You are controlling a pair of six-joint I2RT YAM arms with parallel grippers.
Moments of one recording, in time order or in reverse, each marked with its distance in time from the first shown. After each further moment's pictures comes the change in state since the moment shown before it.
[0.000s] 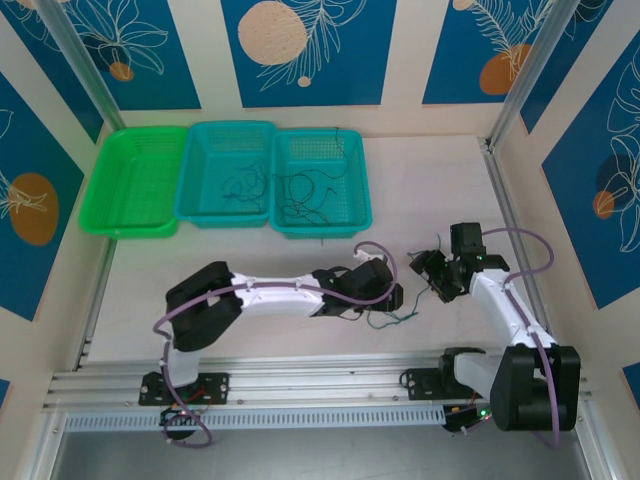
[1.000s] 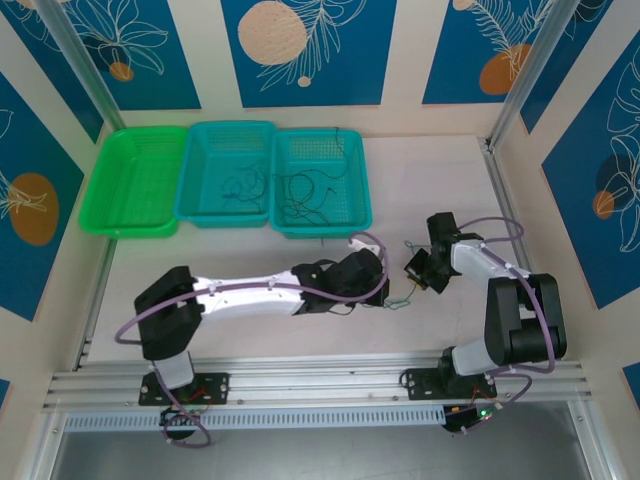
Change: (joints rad) left arm -0.001 -0.224 -0.064 -0.041 -0.008 0.098; right arm 0.081 0.356 0.097 0.054 0.063 0.001
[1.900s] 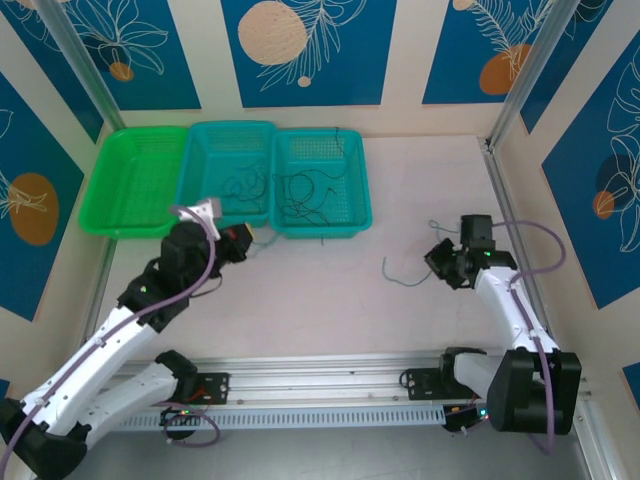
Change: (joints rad) left arm 0.655 -0.898 -0.385 -0.177 0.028 0.169; right arm -0.079 -0.356 -0.035 -0.006 -0.079 0.047
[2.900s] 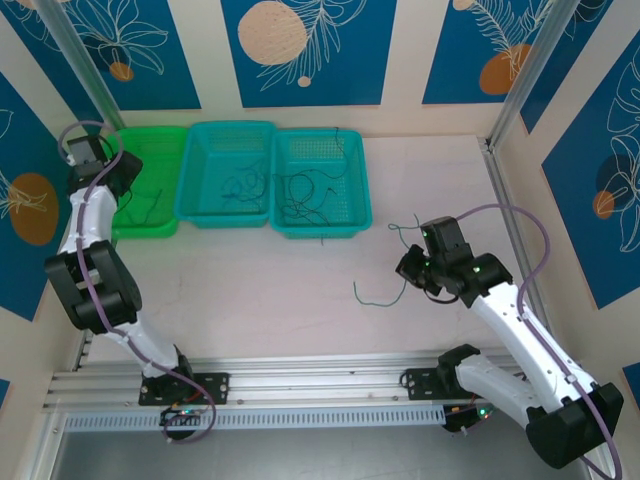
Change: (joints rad) left arm 0.917 0.903 0.625 -0.008 0.212 0.053; right arm 0.422 -0.175 0.158 -0.240 0.159 0.095
